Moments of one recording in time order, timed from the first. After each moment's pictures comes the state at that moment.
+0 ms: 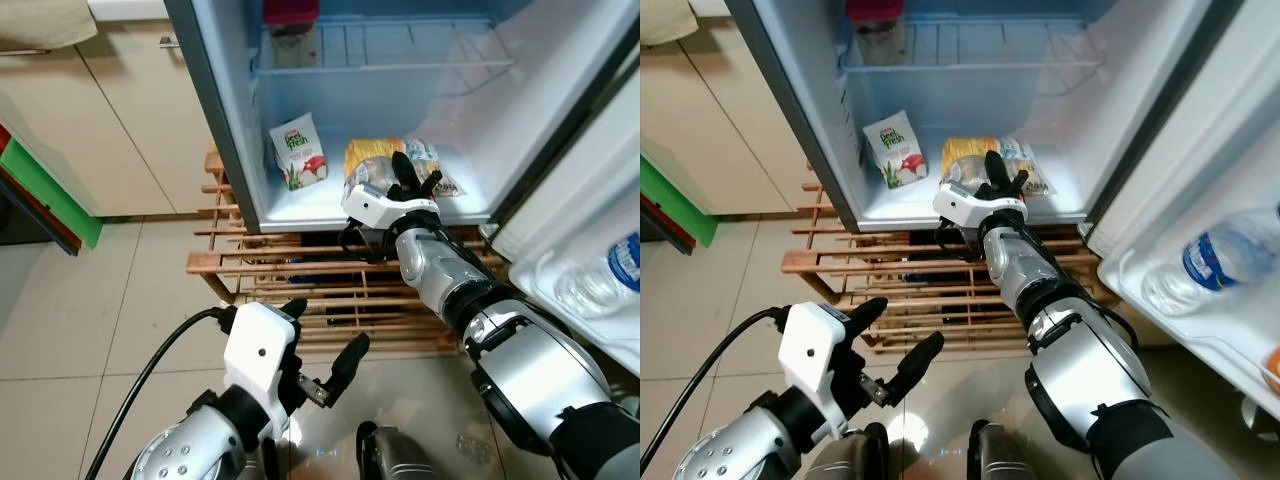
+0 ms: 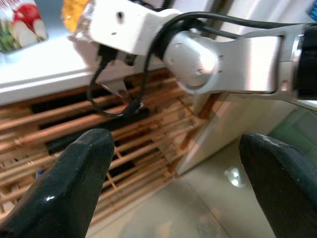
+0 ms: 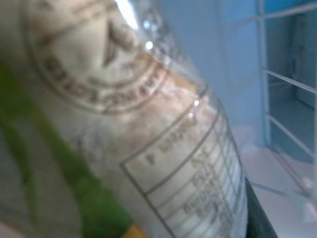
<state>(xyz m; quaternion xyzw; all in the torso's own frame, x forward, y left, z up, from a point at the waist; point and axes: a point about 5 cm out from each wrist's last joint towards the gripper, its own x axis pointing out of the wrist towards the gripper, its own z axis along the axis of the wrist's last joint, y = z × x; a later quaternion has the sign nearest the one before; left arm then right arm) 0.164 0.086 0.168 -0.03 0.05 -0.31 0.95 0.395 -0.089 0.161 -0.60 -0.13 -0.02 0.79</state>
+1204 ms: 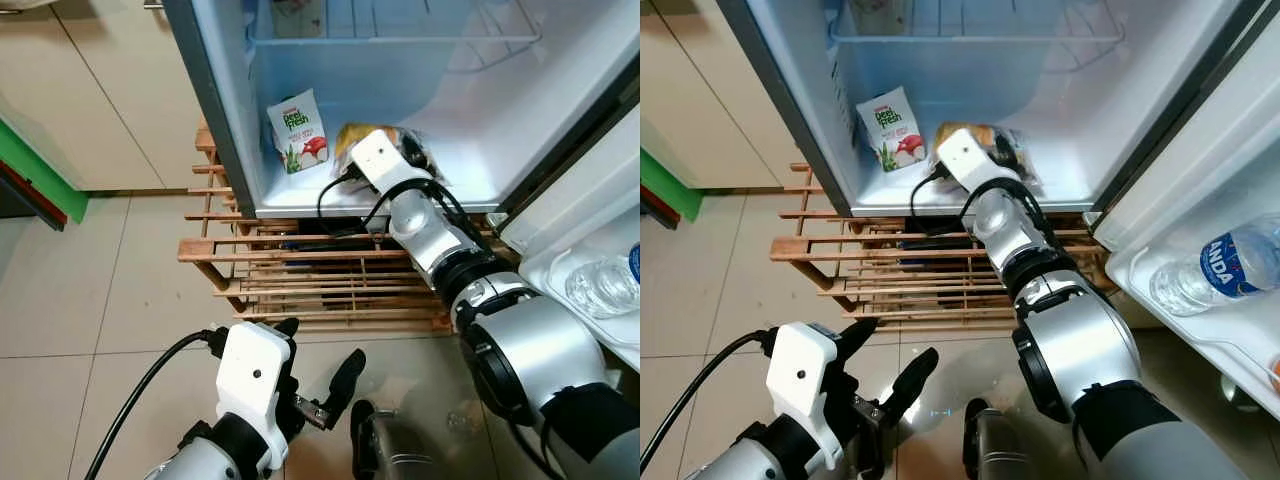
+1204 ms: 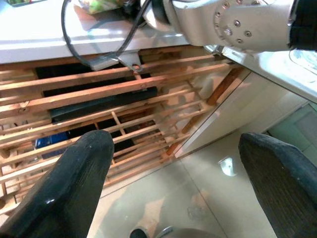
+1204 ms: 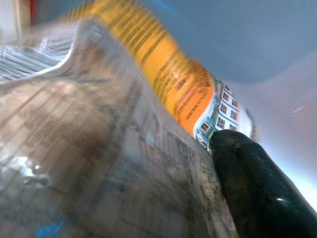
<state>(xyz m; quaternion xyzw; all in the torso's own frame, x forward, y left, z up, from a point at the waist) 0.148 0.083 0.169 -0.05 0.08 -0.28 0.95 0.413 -0.082 0.193 -0.25 0.03 0.05 0.97</state>
